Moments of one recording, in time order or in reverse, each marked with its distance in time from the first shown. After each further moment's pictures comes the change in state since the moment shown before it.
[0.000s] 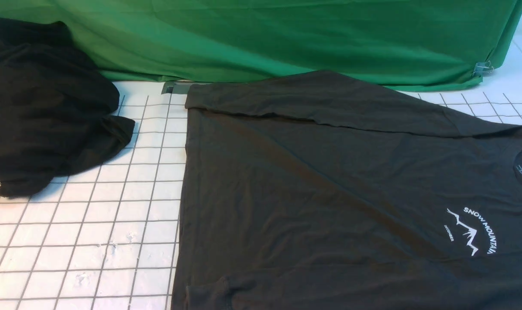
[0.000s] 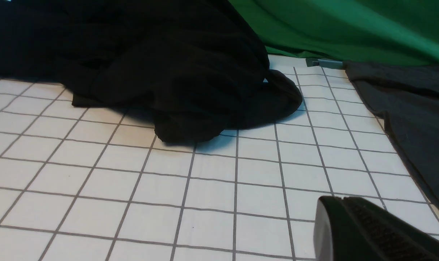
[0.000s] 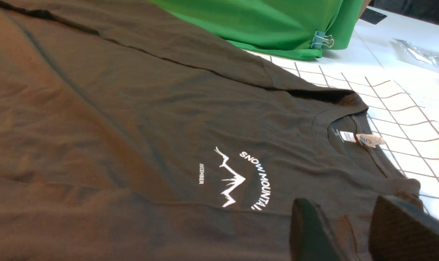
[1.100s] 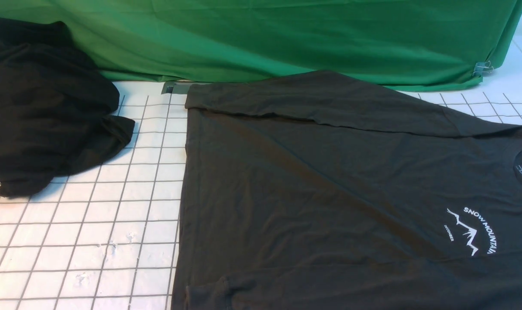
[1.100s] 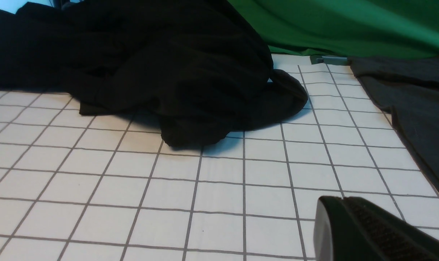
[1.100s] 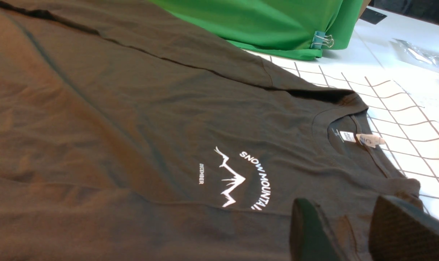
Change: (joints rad) right arm 0.000 0.000 0.000 0.000 0.000 0.000; left arm 0.000 0.000 0.000 0.029 -0.003 0.022
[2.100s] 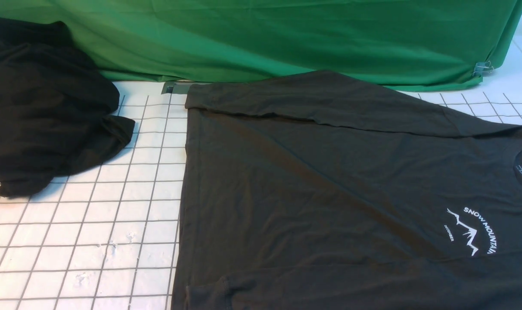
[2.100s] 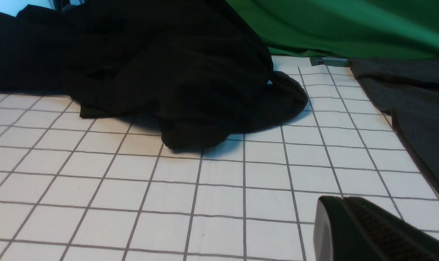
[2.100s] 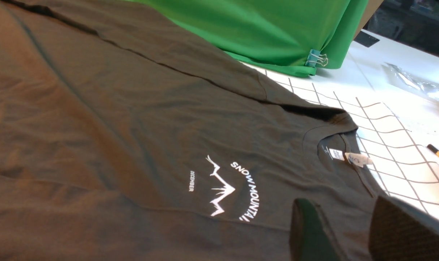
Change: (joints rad) right arm 0.000 0.000 0.000 0.000 -0.030 -0.078; left arm 0.000 0.000 0.000 0.001 -0.015 0.001
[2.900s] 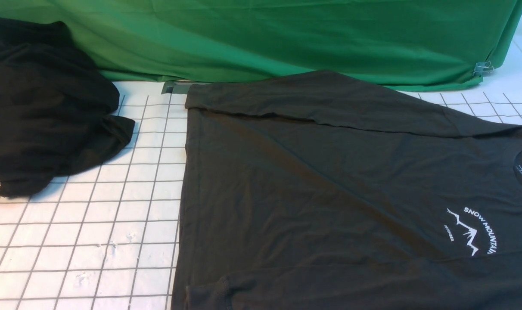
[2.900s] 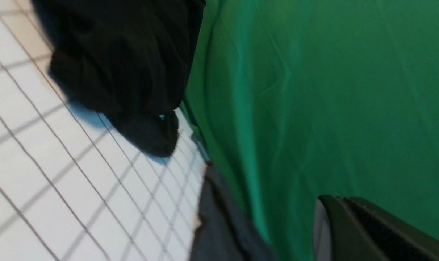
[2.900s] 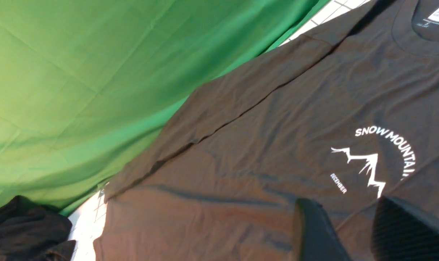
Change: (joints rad) right arm 0.000 0.000 -0.002 0.368 -0.008 0.674; left arm 0.000 0.000 0.000 -0.548 -0.166 -0.557
